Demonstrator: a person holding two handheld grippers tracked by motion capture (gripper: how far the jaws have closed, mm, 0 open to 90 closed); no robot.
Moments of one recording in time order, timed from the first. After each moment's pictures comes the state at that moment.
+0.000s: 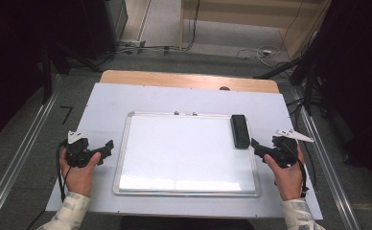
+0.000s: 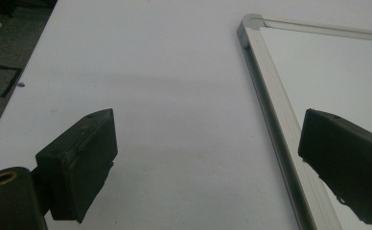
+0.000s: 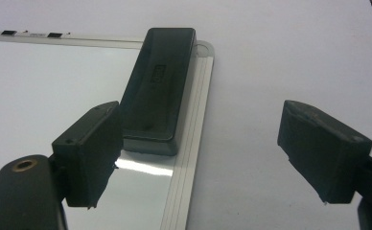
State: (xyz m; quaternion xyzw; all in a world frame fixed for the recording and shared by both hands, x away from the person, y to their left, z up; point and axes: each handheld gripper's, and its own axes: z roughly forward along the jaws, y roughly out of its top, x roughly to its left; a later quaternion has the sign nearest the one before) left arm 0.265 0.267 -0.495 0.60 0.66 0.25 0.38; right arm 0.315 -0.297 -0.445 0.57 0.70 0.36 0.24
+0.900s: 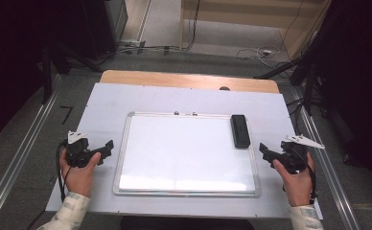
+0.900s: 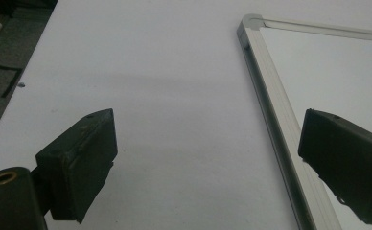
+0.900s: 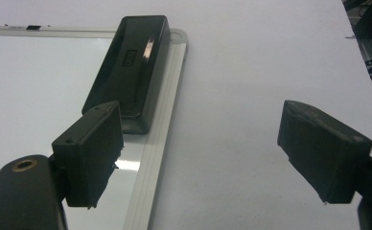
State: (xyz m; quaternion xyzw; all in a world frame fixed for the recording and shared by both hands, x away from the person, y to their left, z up) left arm 0.265 0.267 -0.495 0.60 0.66 0.25 0.38; right arm 0.301 -0.321 -0.448 0.58 0.69 0.35 0.24
